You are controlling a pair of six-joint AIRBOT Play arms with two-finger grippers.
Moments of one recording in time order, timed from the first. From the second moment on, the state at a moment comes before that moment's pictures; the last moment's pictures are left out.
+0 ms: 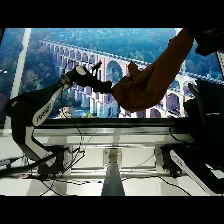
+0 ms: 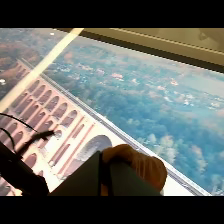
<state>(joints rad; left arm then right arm) -0.37 -1.81 1.28 0.63 -0.97 -1.23 0.05 -0.85 1.49 -1.11 1.09 1.22</state>
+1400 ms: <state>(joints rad) 0.36 -0.61 1.39 1.18 -0.76 -1.26 0.05 -0.72 1.50 -1.35 1.04 1.48</state>
